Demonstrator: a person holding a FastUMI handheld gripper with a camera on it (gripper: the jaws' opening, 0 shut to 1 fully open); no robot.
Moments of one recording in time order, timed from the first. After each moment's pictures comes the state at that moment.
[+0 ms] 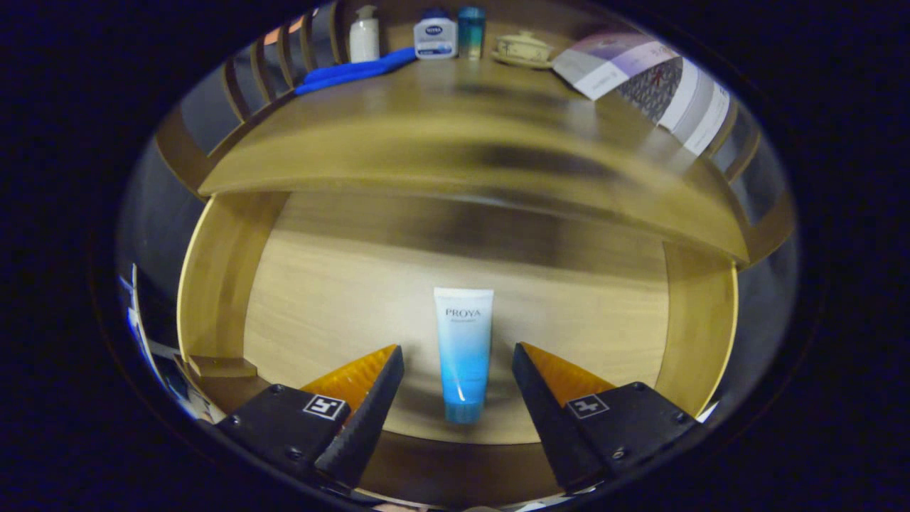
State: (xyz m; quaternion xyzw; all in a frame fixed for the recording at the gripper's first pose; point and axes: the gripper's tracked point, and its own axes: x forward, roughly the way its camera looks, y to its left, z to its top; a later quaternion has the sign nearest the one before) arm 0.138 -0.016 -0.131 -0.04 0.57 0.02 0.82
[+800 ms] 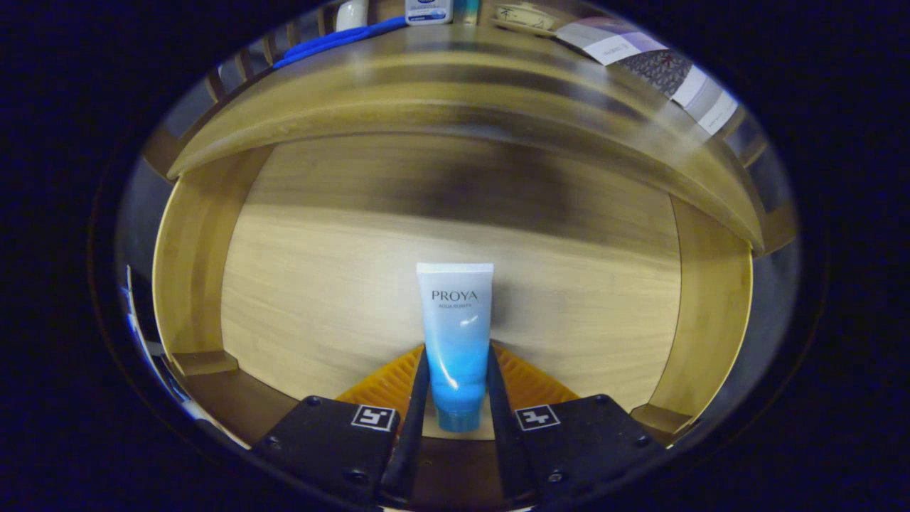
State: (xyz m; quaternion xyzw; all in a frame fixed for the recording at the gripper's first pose) arm 0.145 -0.025 -0.136 -0.05 0.60 0.00 0.80
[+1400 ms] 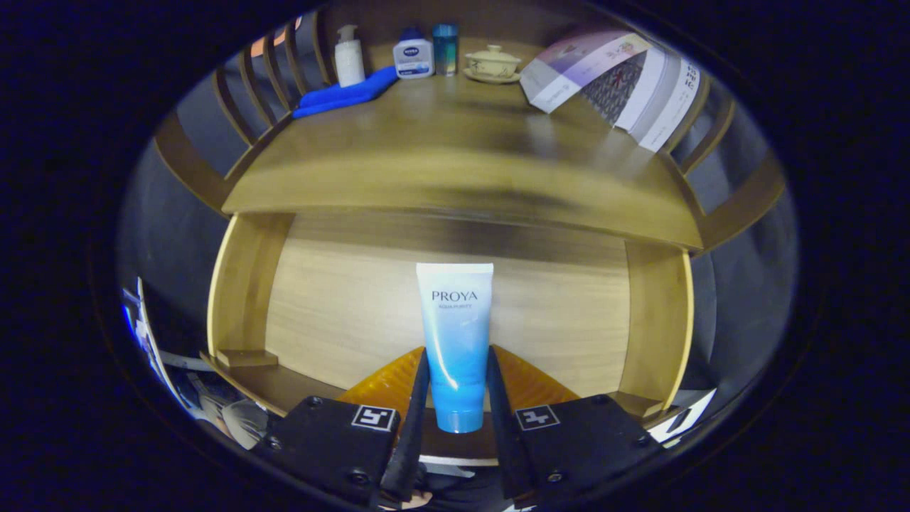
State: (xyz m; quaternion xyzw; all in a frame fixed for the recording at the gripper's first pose) arm 0.128 -0.032 -0.048 -0.04 0.54 0.01 0.84
